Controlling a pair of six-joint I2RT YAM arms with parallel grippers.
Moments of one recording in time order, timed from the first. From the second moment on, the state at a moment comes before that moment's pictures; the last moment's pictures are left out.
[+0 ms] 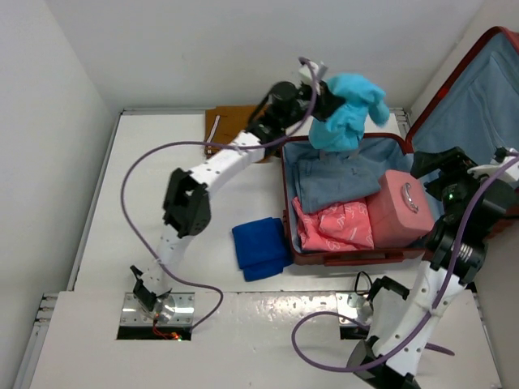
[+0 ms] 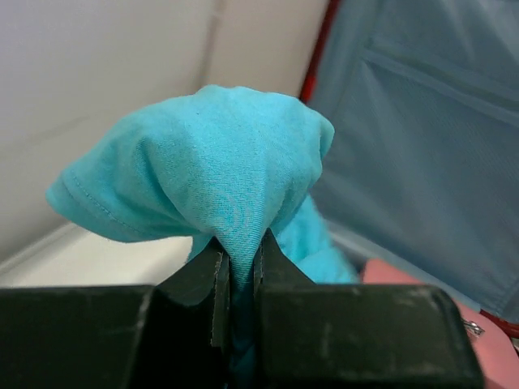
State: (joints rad) left arm -0.69 2.21 2.17 0.21 0.27 -0.30; right arm -0.62 0.68 1.02 -0.50 -0.39 0.48
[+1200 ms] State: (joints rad) left arm -0.89 2.05 1.57 0.40 0.39 -0.03; right arm -0.61 0.78 0.88 -0.35 -0.50 0.46
